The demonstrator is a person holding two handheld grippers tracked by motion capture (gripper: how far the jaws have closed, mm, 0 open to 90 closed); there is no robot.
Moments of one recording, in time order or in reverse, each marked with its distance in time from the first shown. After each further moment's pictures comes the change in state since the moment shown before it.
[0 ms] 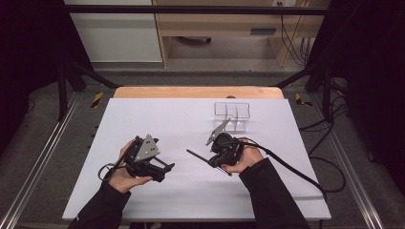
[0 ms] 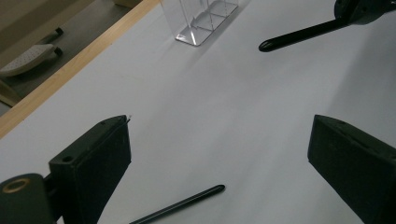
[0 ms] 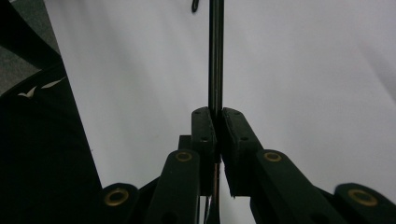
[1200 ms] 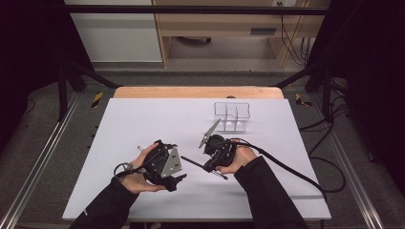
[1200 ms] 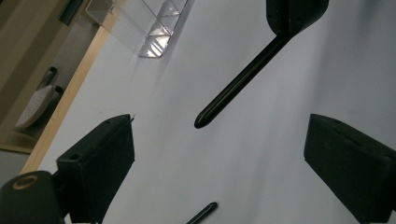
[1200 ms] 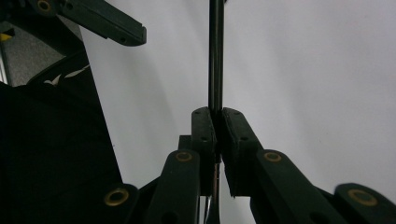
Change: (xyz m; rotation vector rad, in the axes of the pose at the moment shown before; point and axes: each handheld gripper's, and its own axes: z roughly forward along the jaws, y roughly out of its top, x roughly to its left) left arm -0.040 0.024 0.019 0.079 -0.030 0.338; right arm 0.006 0.013 0.012 0.073 0.088 -0.012
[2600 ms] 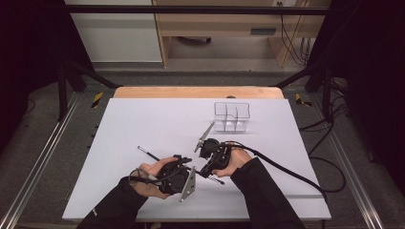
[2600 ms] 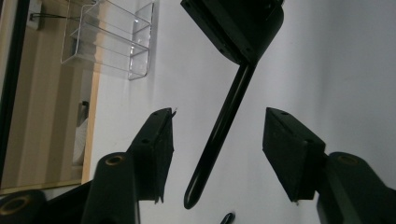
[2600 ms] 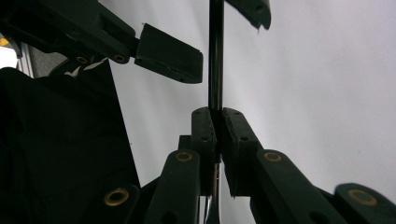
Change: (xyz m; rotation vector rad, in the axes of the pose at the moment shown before) left arm -0.037 0.016 0.019 0.091 0.052 0.371; right arm 0.003 0.005 0.015 0.043 0.079 -0.018
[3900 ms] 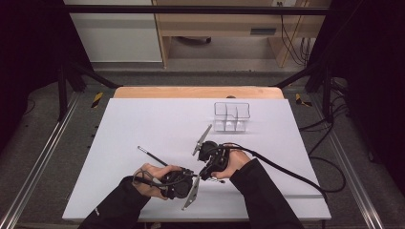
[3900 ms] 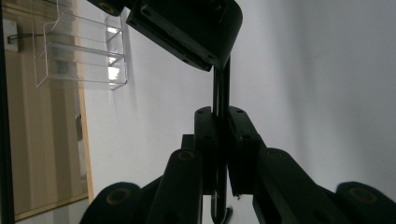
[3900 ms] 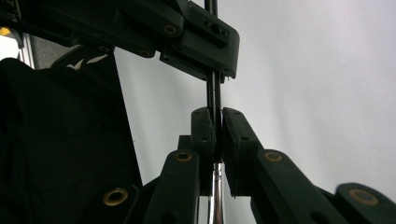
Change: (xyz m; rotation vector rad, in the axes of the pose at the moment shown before) left arm -0.009 0.006 0.004 0.042 -0.055 0.161; right arm 0.005 0.001 0.004 0.009 0.008 -0.035
